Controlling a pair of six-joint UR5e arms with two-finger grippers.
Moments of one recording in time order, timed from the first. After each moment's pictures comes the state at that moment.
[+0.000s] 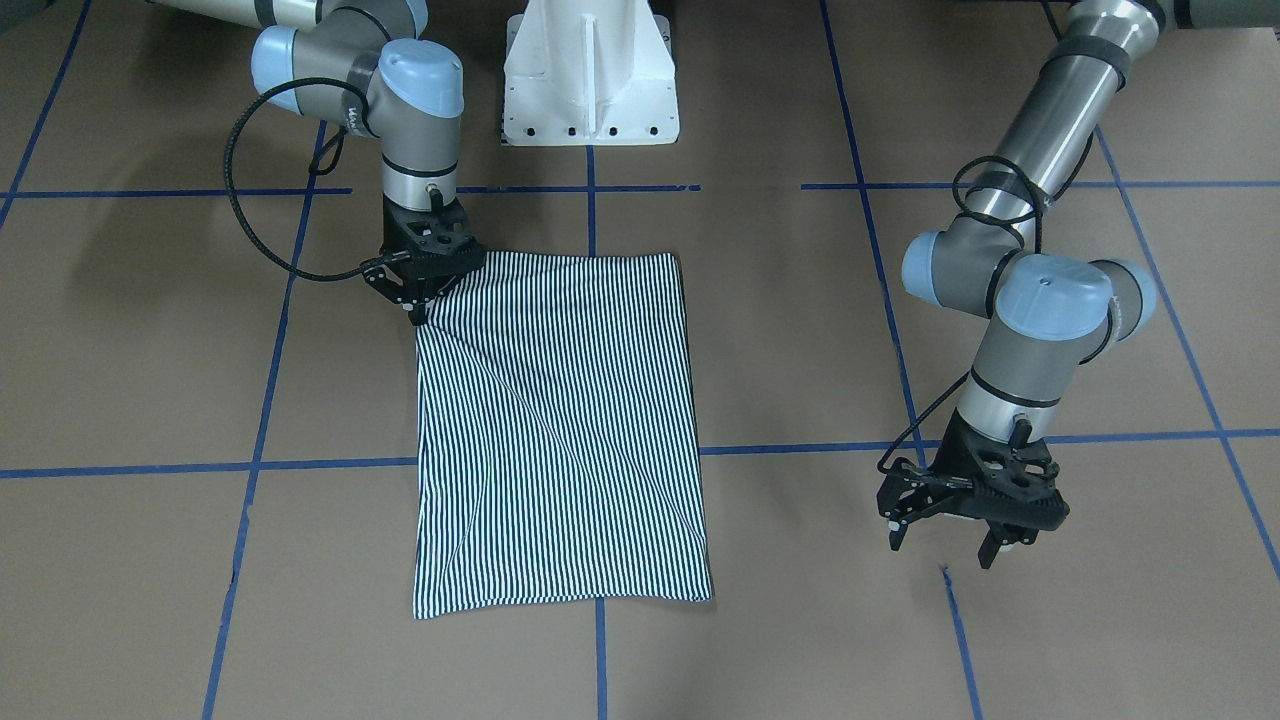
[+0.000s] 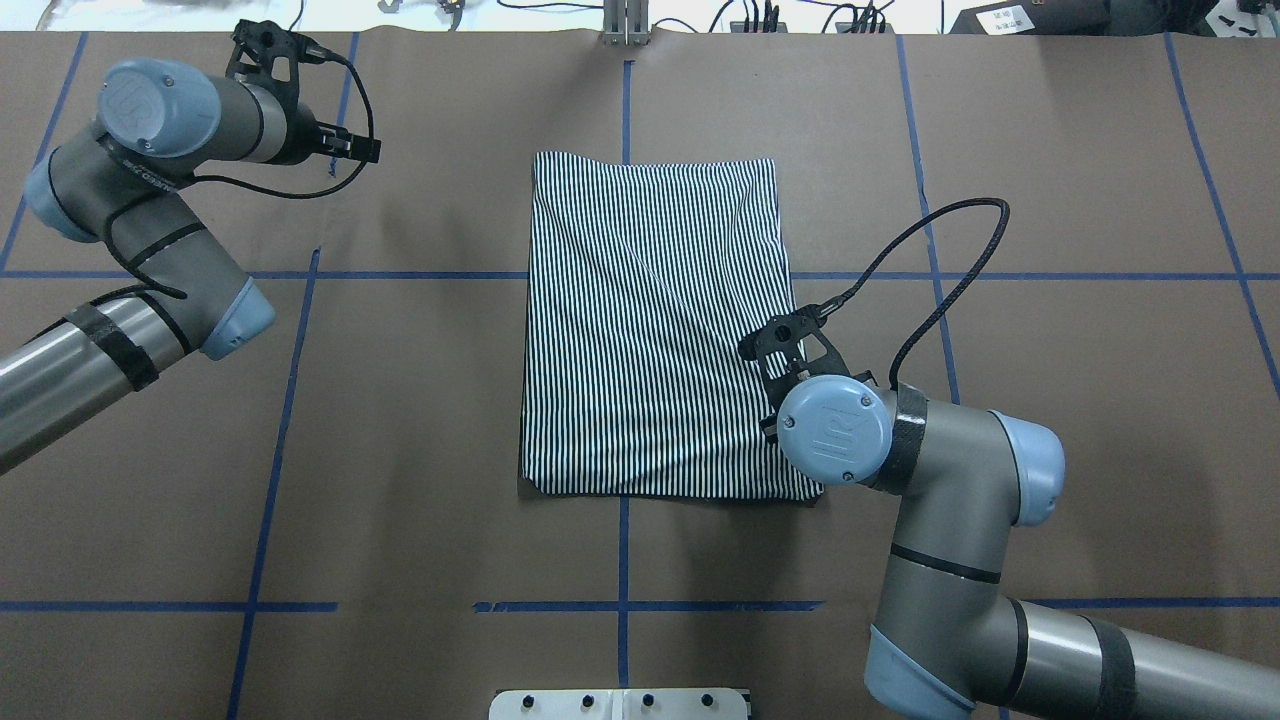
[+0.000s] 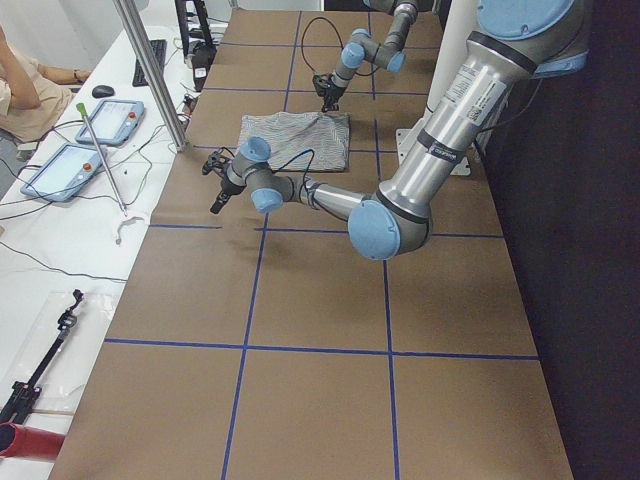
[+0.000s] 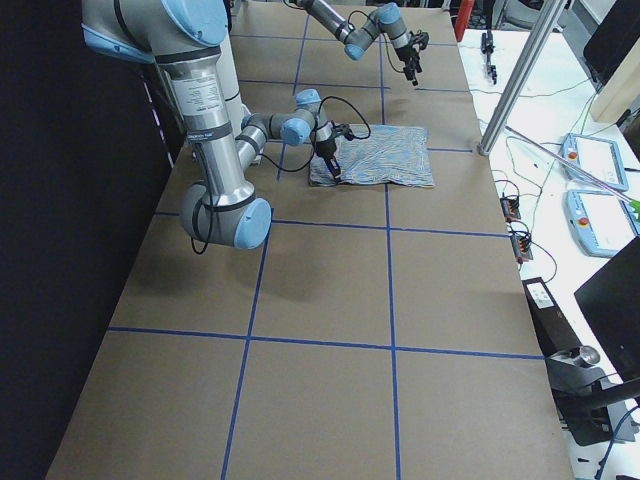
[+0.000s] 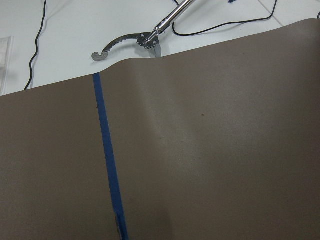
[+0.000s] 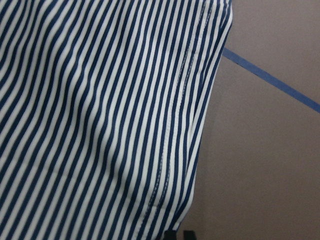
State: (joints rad) left arm -0.90 -2.15 -1.17 -2.42 -1.73 -0.74; right arm 0.39 -1.15 1.83 -1.61 1.43 0.87
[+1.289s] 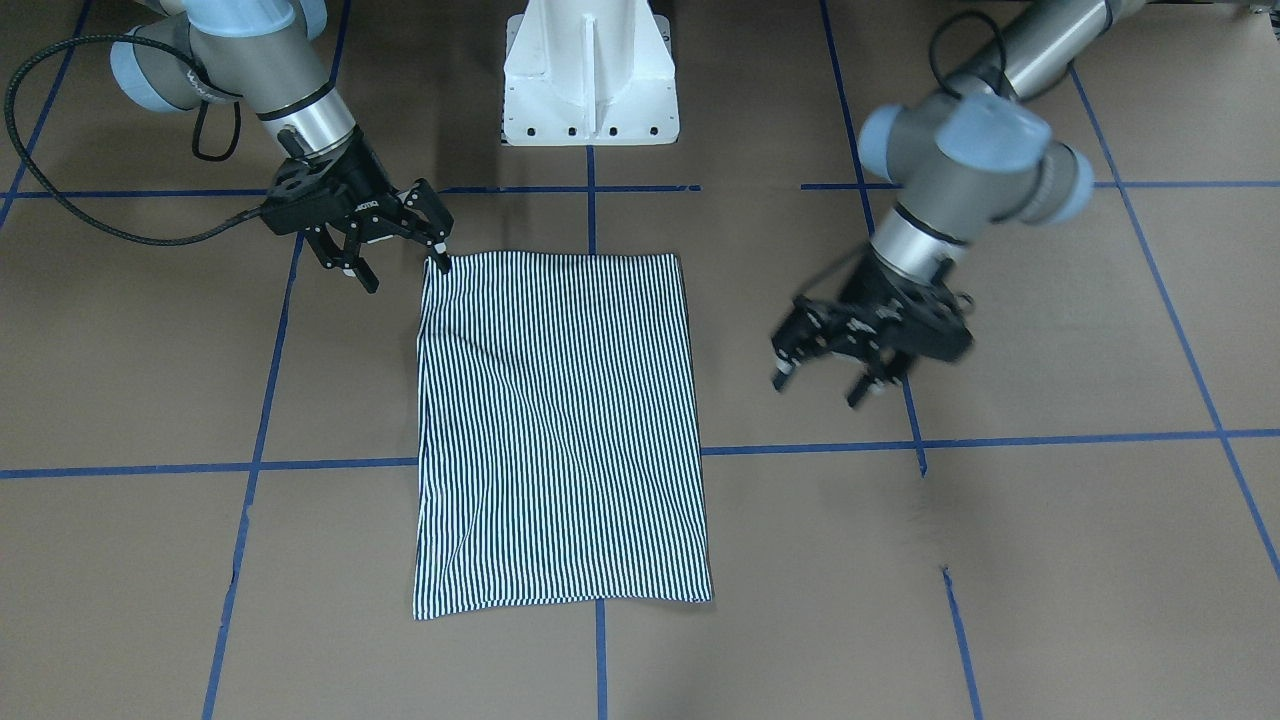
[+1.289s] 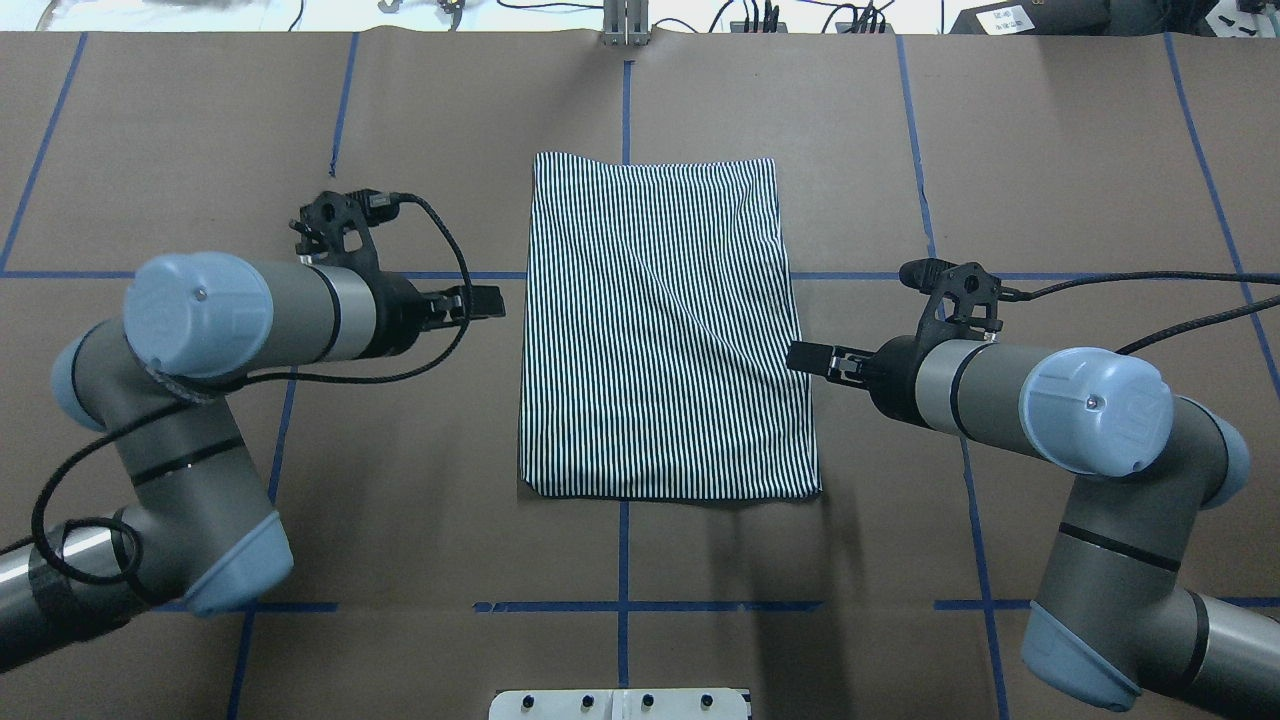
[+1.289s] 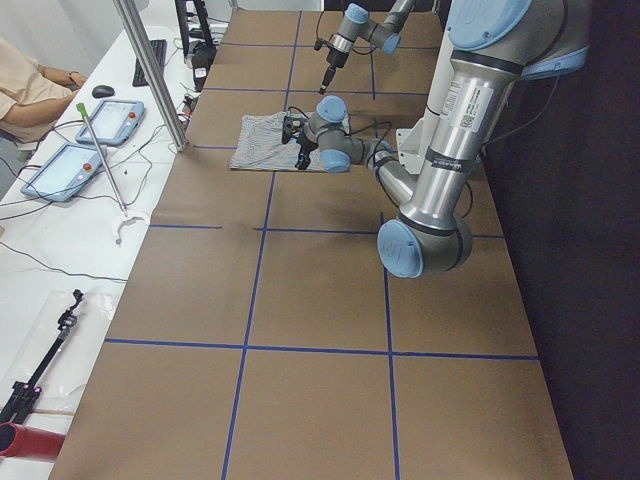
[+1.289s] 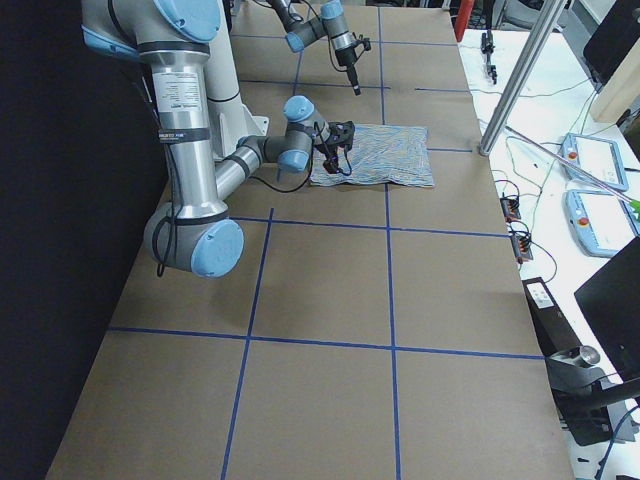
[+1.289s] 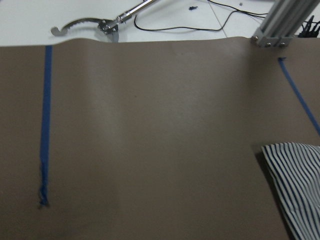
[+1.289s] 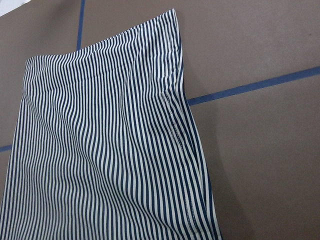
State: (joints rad) left arm -0.52 -1.94 -1.83 -2.15 -1.64 -1.43; right arm 0.49 -1.42 1.96 -0.96 1.56 1.47
